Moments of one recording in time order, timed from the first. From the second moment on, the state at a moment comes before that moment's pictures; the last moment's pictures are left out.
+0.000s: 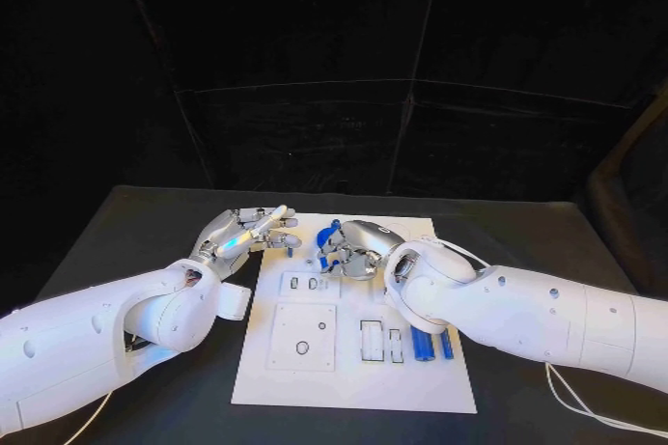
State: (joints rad) left arm 1.13 -0.90 -0.04 1.58 -0.03 -0.27 0.49; left_hand 1.32 0.07 0.04 0.21 0.14 0.91 0.22 0.09 0.07 0.97 0.18 0.09 0.07 1.11 0.13 0.20 0.24 0.17 0.94 0.23 0.31 0.12; right arm 1.11 -0.59 0.01 1.50 -1.42 -0.37 -0.22; right_hand 1.54 0.06 0.06 0.11 0.17 1.05 0.13 0.11 0.07 1.28 0.04 1.06 1.07 1.47 -0.03 1.46 1.31 0.07 1.37 0.08 1.43 1.25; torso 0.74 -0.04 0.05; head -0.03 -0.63
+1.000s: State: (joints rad) left arm 1.13 -0.89 -0.04 1.57 -0.02 -0.27 0.49; left_hand 1.32 0.07 0.04 0.21 0.14 0.91 0.22 0.09 0.07 0.97 0.18 0.09 0.07 1.11 0.13 0.20 0.24 0.17 0.94 0.23 0.31 0.12; right arm 1.08 -0.55 0.00 1.49 -1.53 -0.34 -0.26; right_hand 1.52 0.04 0.07 0.11 0.17 1.05 0.13 0.11 0.07 1.28 0.04 1.06 1.07 1.47 -0.03 1.46 1.31 0.07 1.37 0.08 1.43 1.24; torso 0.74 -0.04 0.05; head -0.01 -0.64
